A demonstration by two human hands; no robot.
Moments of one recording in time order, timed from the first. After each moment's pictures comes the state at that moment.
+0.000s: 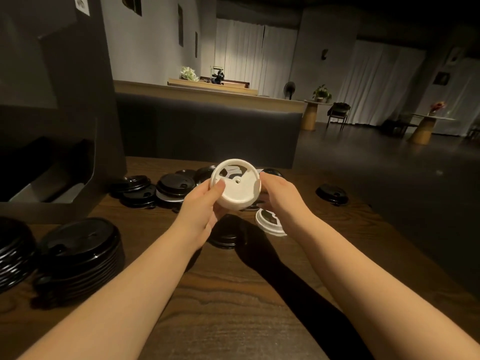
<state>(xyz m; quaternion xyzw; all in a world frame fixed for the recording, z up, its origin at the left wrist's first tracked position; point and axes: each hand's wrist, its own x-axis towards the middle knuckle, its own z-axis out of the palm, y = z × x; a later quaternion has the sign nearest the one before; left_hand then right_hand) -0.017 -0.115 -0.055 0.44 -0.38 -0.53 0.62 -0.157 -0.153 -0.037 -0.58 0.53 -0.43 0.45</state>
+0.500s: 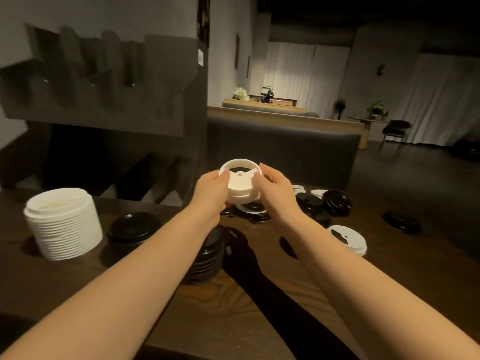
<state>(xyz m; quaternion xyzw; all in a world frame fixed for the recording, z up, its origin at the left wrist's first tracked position) 0.098 -0.070 0.007 0.60 -0.31 -0.37 0.64 -0.013 -0.103 0.004 -0.62 0.41 -0.49 0.45</state>
